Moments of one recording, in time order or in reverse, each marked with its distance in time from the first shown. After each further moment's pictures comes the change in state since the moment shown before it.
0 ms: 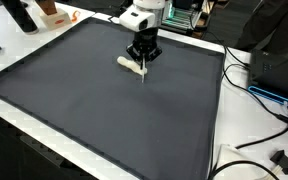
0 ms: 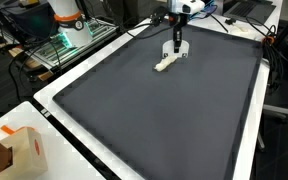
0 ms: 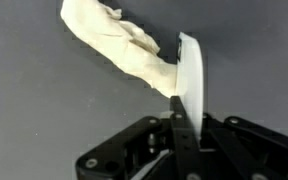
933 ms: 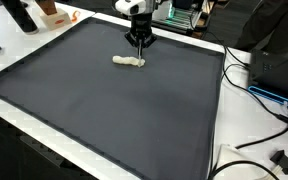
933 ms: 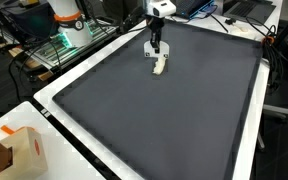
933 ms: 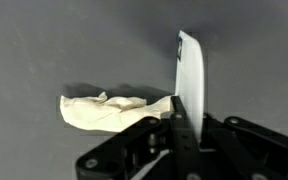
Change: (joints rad) arm -0.065 -0.170 -0.003 -0.286 0.099 0.115 0.001
